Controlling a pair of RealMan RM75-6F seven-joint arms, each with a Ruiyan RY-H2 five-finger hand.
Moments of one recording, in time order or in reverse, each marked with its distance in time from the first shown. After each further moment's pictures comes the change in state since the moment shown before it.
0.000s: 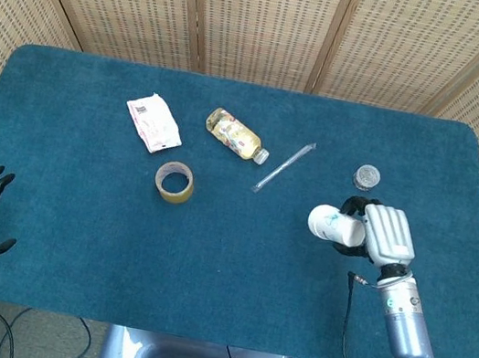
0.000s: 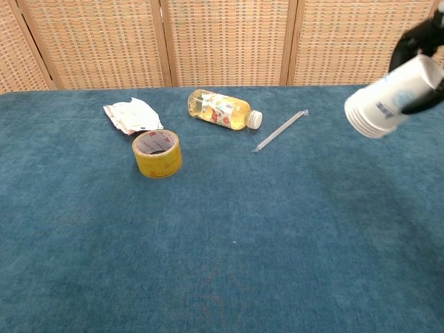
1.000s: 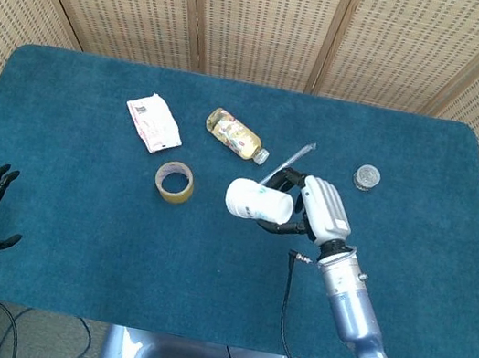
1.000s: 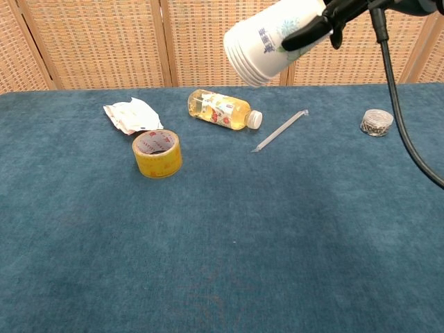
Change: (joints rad) left arm -0.050 -0.036 -0.021 0.086 -0.066 -0.106 -0.107; right arm 0.179 -0.101 0.198 -0.150 0.240 -0.033 0.119
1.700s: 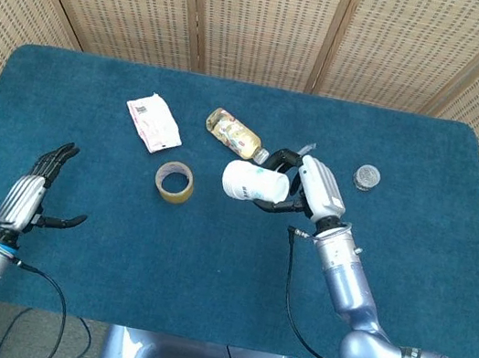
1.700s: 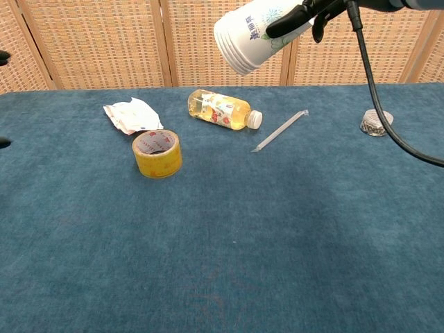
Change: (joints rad) left arm -0.161 -0.113 -0.123 -0.056 0.001 -0.105 -0.376; right arm 0.094 -0.014 0.030 0.145 0.100 -0.101 0.075
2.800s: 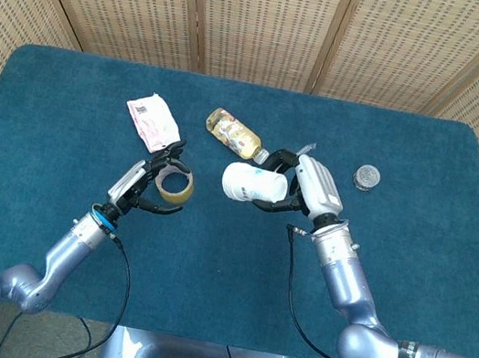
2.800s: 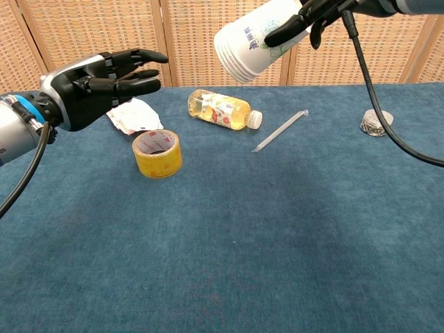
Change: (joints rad) left arm -0.349 -0.274 -0.099 0.273 0.066 -0.269 -0.794; right arm 0.045 0.014 -0.032 0.020 0.037 -0.014 -0.003
